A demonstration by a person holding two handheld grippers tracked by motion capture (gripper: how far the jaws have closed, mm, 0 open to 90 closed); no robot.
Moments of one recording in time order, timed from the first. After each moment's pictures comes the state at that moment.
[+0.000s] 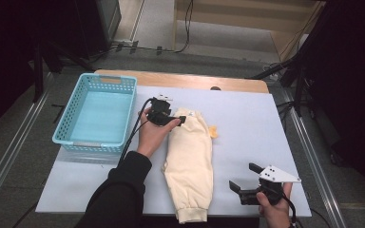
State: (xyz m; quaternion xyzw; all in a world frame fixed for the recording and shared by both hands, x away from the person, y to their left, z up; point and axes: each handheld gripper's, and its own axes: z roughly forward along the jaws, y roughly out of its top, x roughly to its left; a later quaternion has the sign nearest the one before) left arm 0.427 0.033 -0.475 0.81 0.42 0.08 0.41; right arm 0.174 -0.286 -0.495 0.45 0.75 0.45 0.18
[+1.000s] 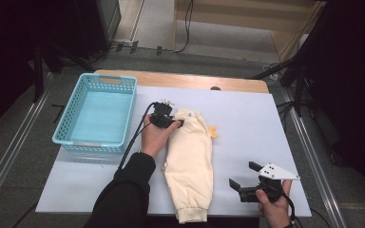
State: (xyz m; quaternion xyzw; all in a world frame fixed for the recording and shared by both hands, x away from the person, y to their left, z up) left arm 0.433 0.024 -0.502 0.82 0.44 0.06 0.36; right arm 0.181 -0.287 -0.497 0.46 0.75 0.45 0.18
